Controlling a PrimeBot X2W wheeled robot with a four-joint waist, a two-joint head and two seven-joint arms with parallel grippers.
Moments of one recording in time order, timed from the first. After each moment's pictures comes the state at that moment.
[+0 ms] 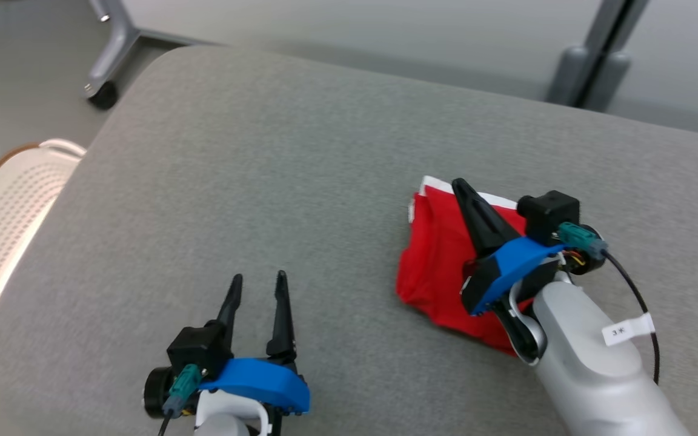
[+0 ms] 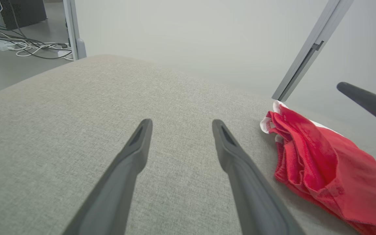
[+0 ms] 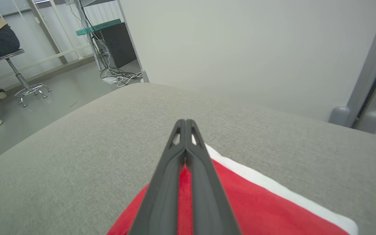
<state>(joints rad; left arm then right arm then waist) -0.16 0.05 -0.42 0.32 -0.45 0.14 -0.26 -0.66 -0.06 0.36 0.78 0.32 0.13 -0.26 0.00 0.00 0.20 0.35</state>
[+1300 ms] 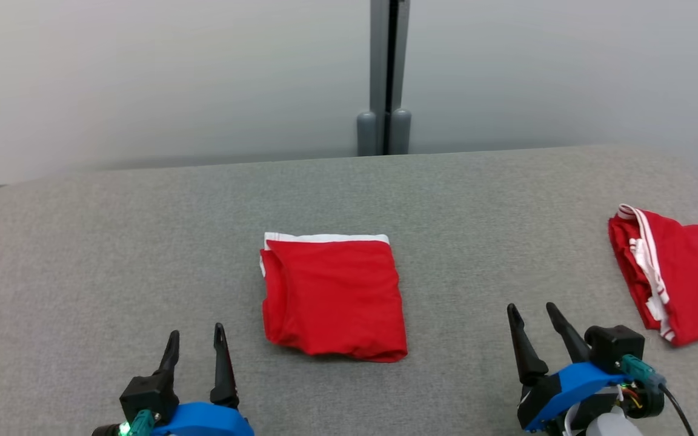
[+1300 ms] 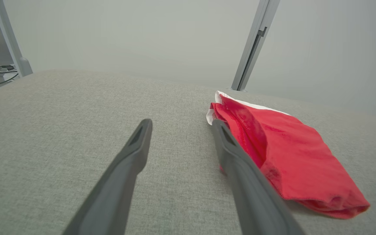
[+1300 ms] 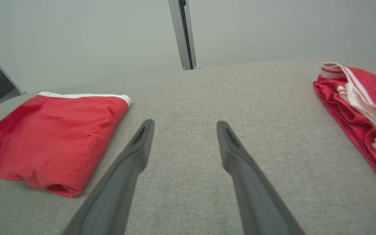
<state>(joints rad) -0.03 0.05 -0.17 0.40 -0.29 0.10 -0.26 -0.23 -0.05 0.07 0.61 0.23 0.13 -0.26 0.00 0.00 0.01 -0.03</state>
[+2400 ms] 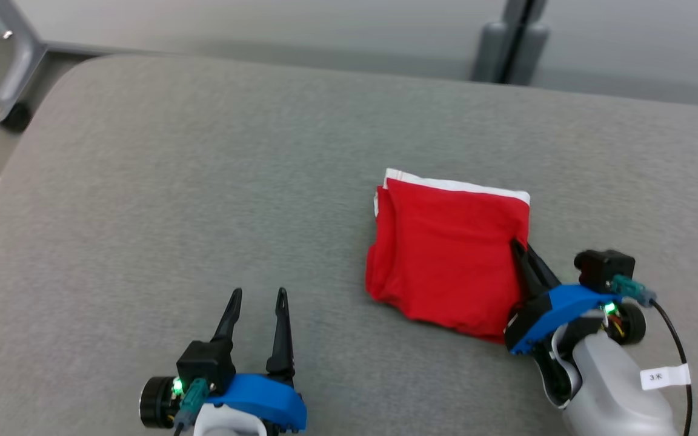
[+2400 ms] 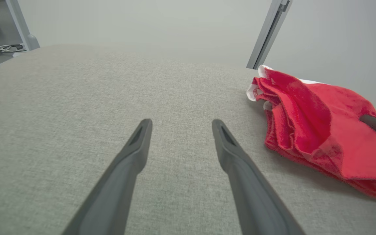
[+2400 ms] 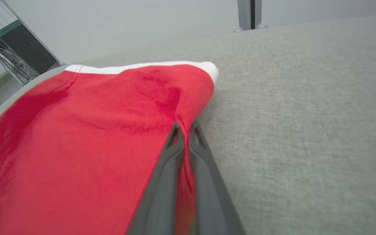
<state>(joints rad) -0.13 0.05 -0.38 0.34 -0.34 0.13 -0.26 -0.52 -0.06 0.14 0.87 0.37 0.13 -0.26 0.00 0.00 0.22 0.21</state>
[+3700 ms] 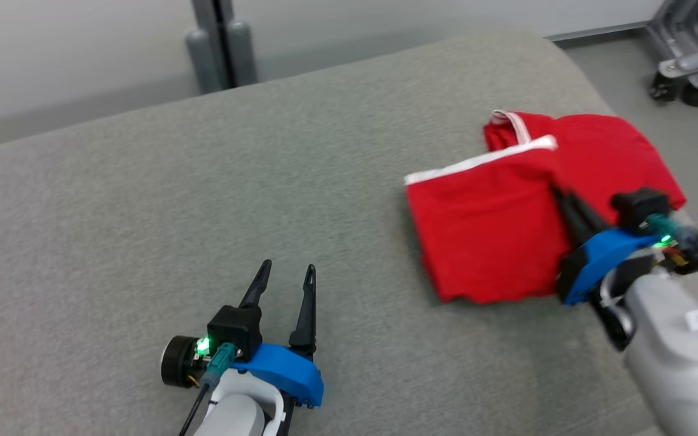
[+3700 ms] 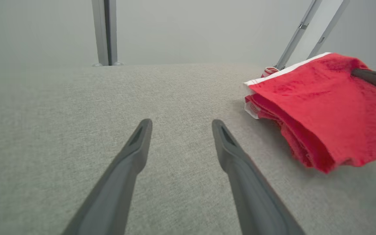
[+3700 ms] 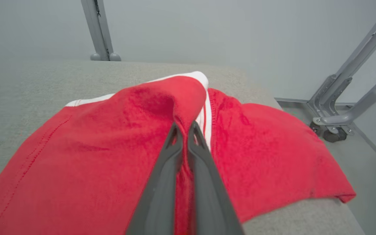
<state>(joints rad) -0.26 0.05 -0.47 0.46 -0.34 0.08 -0.26 -0.66 -0.23 0.32 0.88 0.33 0.13 -0.26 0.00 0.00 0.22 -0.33</state>
